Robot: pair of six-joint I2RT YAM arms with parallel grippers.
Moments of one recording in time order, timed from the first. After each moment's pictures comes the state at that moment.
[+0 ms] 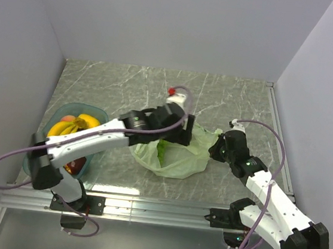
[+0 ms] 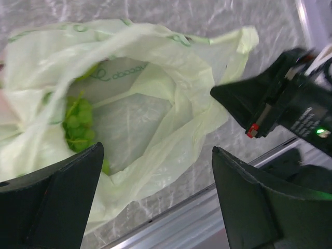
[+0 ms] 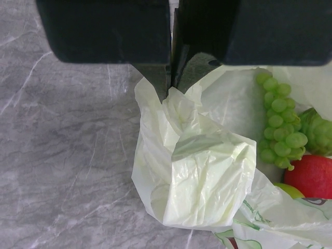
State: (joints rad) left arm -1.03 1.48 1.44 -0.64 -0.29 -0.69; right arm 0.41 0.89 0.56 -0.39 0.07 0.58
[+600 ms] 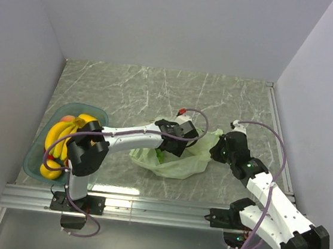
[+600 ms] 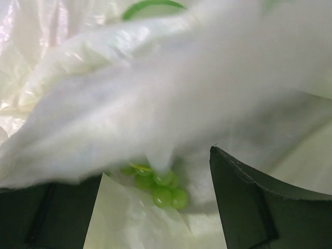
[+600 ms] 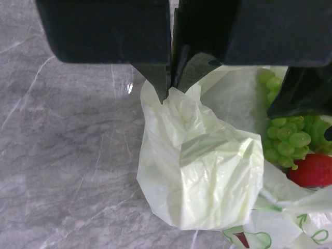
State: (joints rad) left arm -1.04 1.87 1.44 -0.73 -0.51 -0.57; right arm 0.41 0.87 0.55 -0.40 0.09 0.58
